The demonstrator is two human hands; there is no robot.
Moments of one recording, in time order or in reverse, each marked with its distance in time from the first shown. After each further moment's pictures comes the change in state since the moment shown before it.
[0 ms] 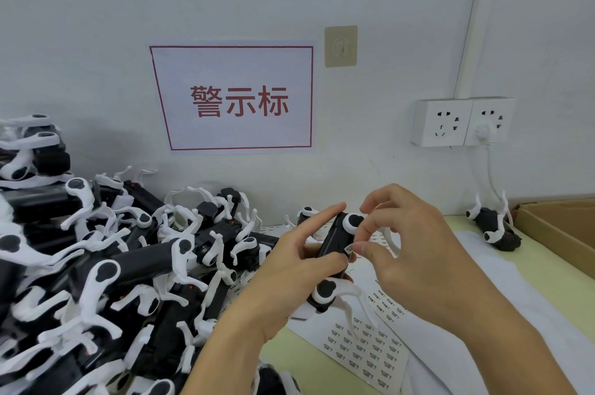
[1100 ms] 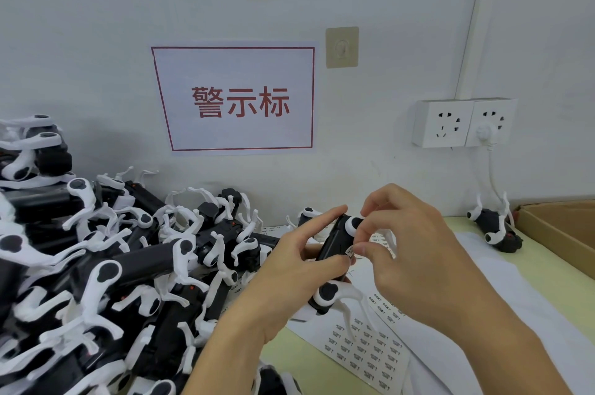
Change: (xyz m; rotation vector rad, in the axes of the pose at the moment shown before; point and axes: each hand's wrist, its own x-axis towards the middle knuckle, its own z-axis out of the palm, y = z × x) left_hand -0.001 0.001 0.001 0.042 0.022 -0.003; right_hand -0.001 -0.009 -0.001 -0.043 0.006 0.013
